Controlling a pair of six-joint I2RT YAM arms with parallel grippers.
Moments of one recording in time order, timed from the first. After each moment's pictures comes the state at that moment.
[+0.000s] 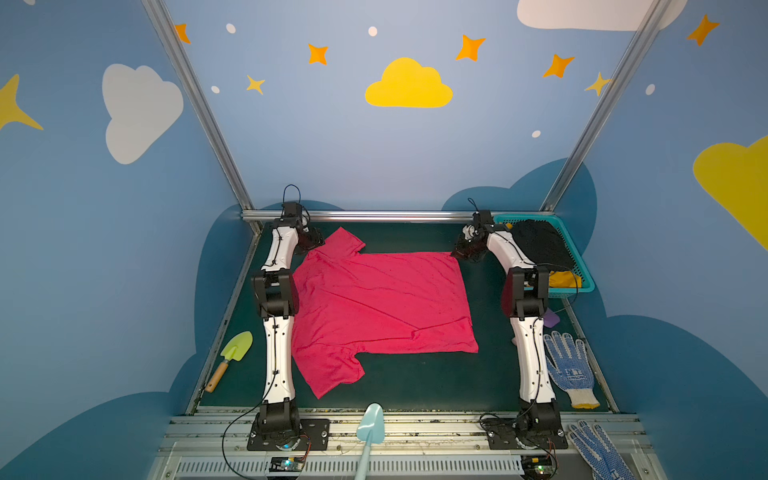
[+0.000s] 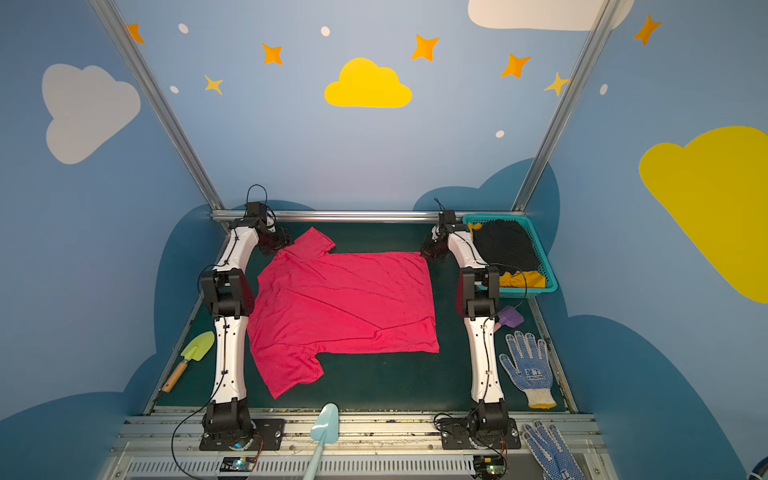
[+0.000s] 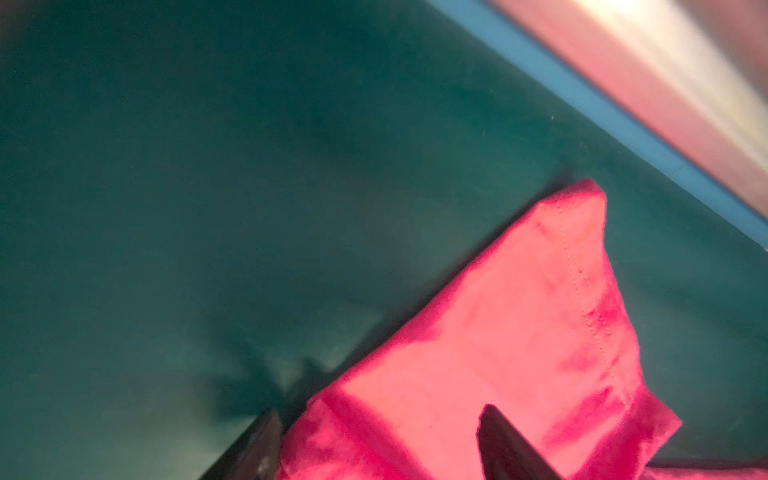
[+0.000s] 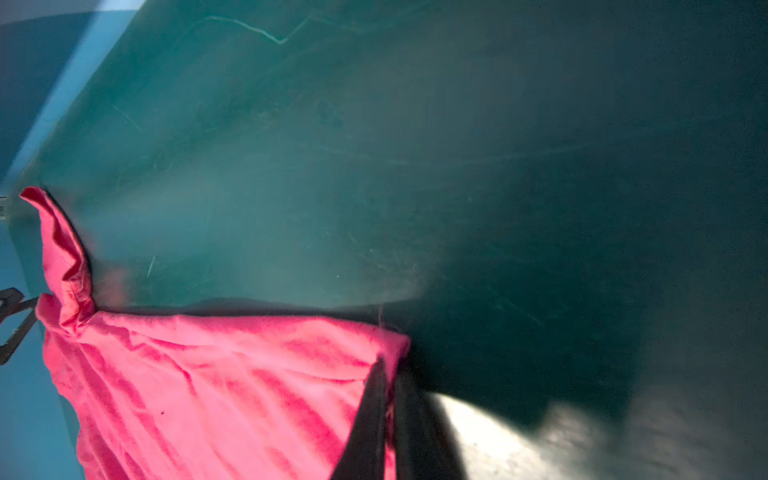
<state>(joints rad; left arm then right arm) 0.12 2.71 2.58 -0.95 0.23 -0.31 0.13 2.64 2.39 -0.86 -0.40 0.43</state>
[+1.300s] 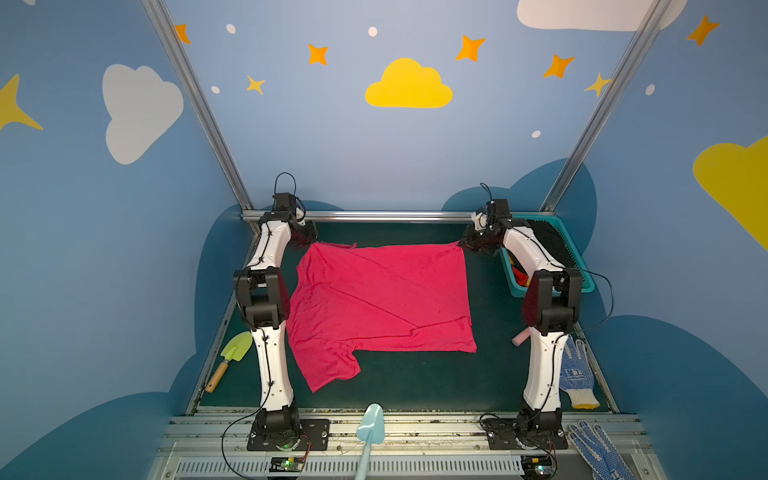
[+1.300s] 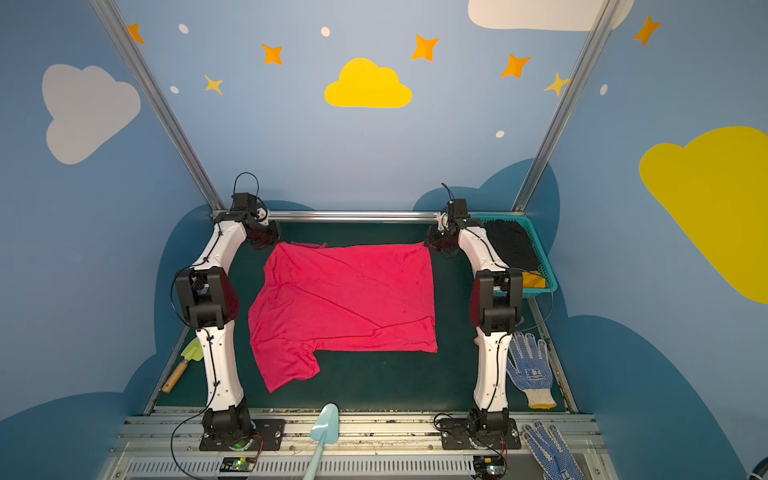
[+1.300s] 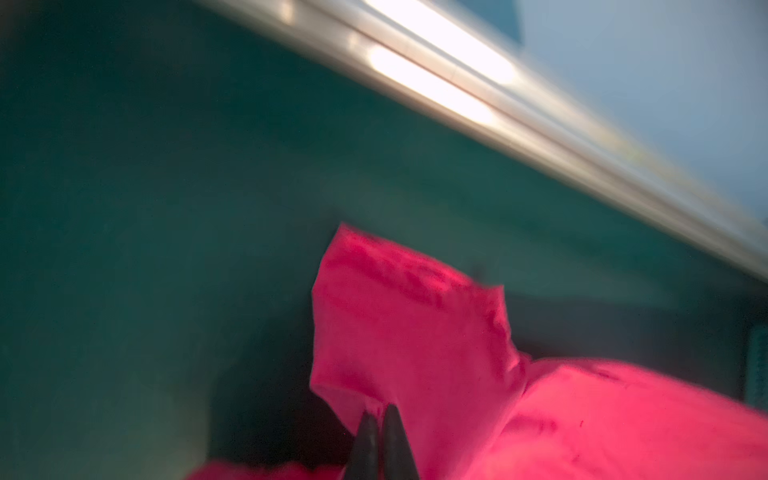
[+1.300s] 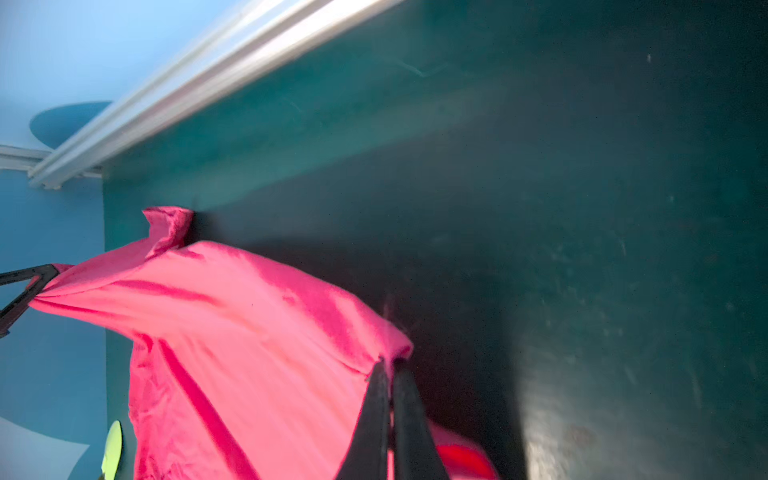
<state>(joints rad) 0.11 2.29 2.11 -0.85 0.27 -0.27 0.14 2.19 1.94 -0.74 -0.40 0.35</state>
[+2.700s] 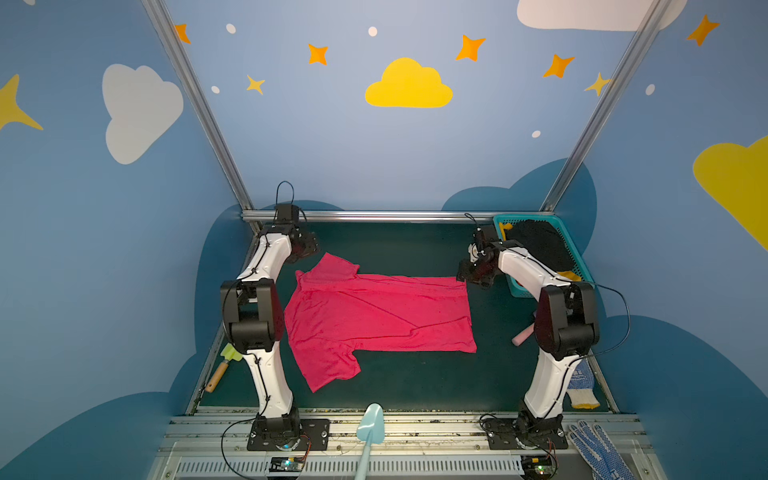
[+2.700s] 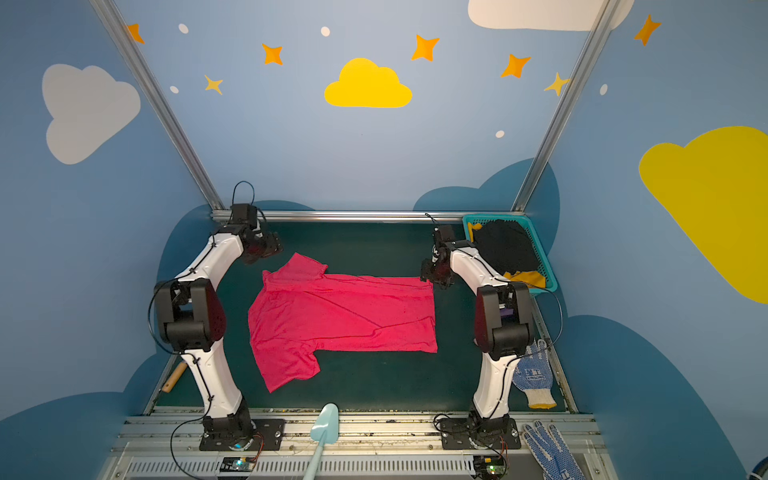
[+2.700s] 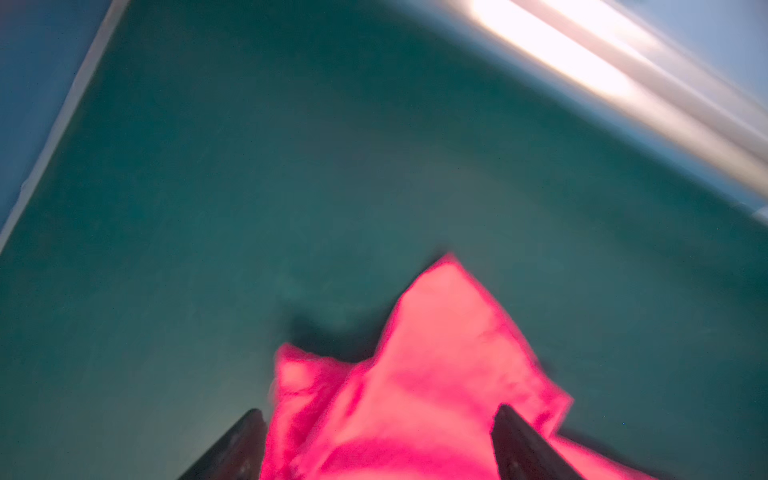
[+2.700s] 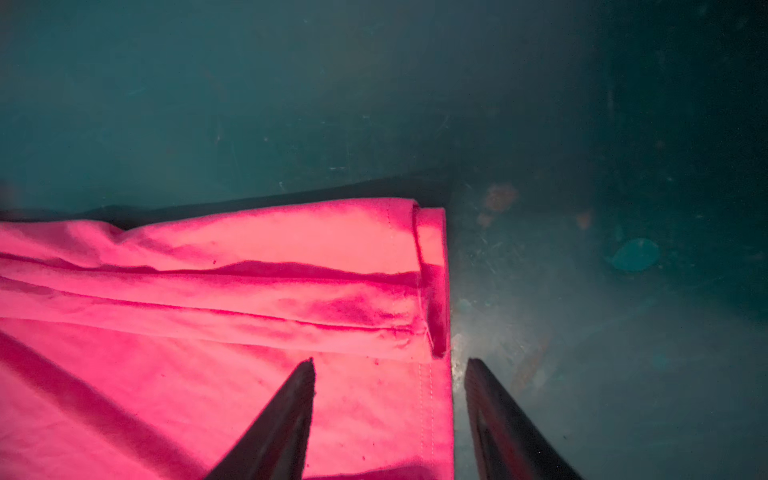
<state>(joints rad) 0.05 2.06 1.83 -0.74 0.00 -0.34 0.25 1.93 1.52 -0.80 -0.09 0.32</state>
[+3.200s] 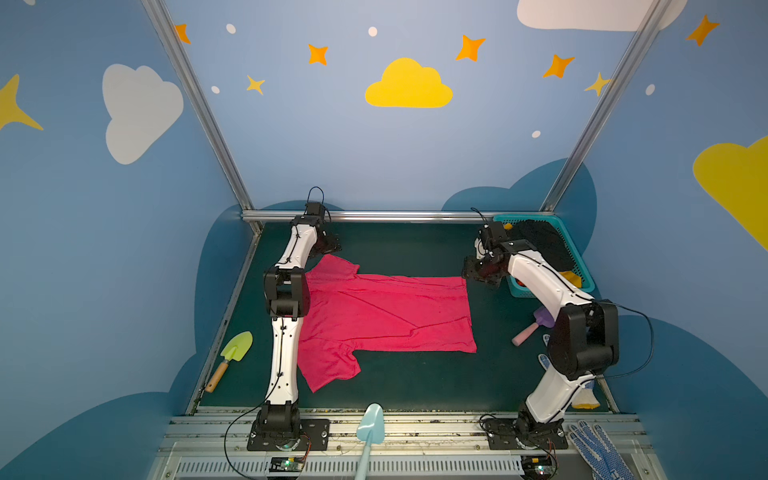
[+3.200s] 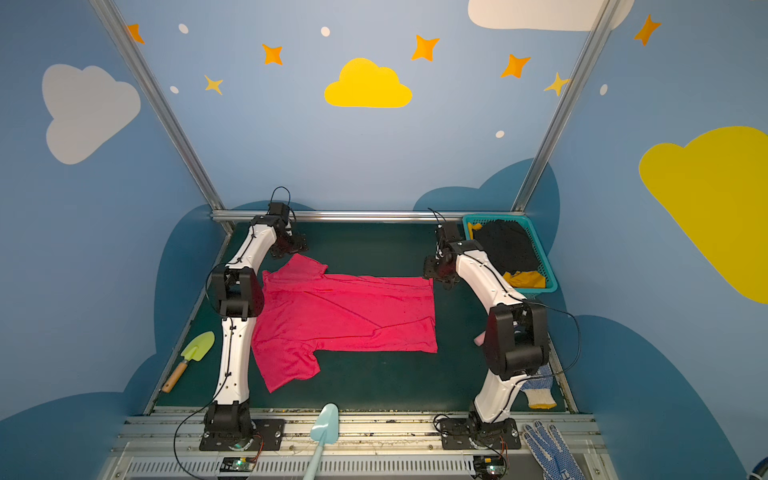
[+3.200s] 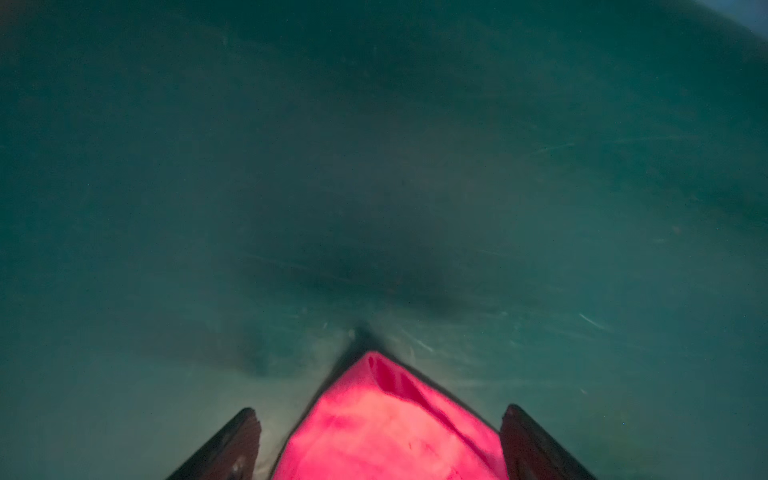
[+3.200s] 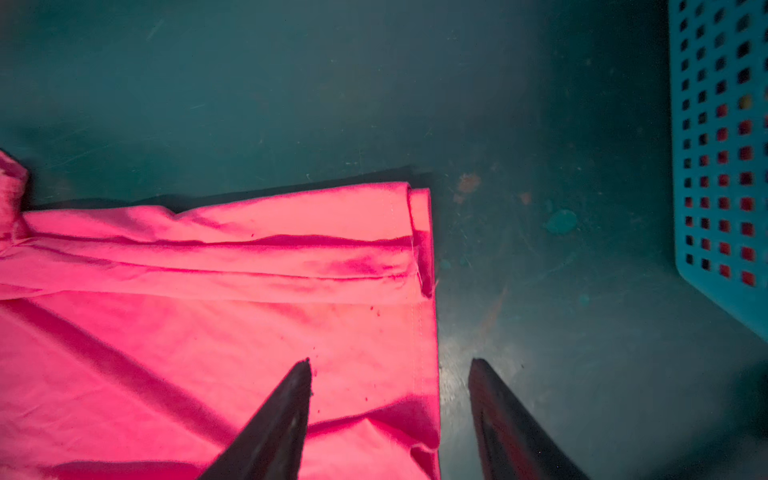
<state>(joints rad) -0.02 2.63 2.51 -1.05 0.03 -0.32 0.27 1.74 1.45 -0.82 -0.04 0.33</state>
